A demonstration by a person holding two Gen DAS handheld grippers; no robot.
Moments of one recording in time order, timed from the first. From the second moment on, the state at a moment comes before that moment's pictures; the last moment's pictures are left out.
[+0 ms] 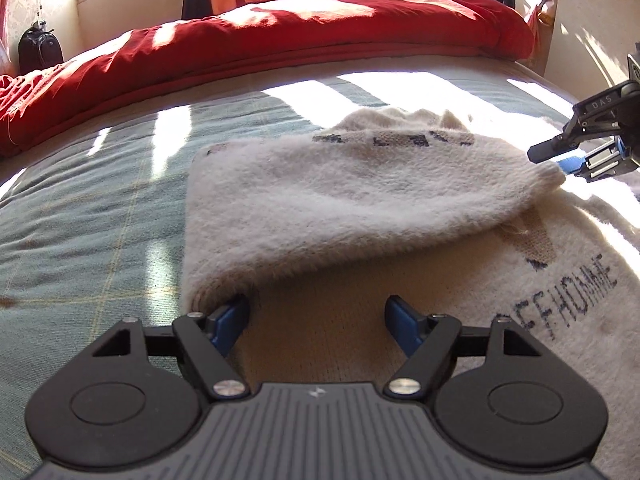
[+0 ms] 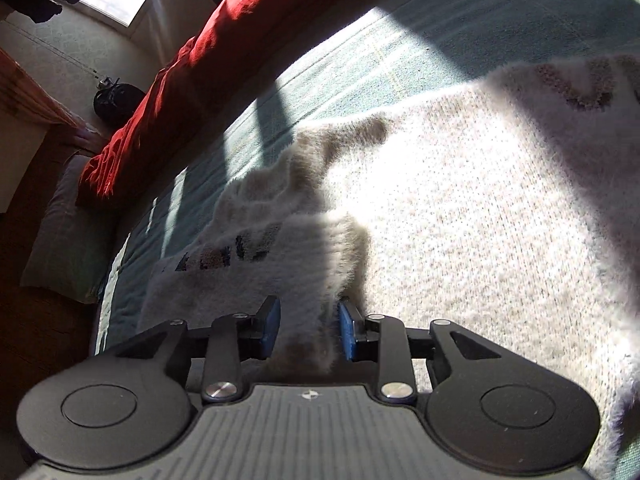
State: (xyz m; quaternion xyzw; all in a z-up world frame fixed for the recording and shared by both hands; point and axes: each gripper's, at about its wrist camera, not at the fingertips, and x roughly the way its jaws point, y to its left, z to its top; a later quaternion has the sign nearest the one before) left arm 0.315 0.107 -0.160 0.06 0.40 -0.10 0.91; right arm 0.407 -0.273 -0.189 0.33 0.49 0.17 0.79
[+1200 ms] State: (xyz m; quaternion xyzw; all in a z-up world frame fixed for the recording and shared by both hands) left arm 0.351 0.133 -0.157 -0.05 0.41 -0.14 0.90; right arm 0.406 -0.270 -0.187 0.23 0.48 0.16 0.83
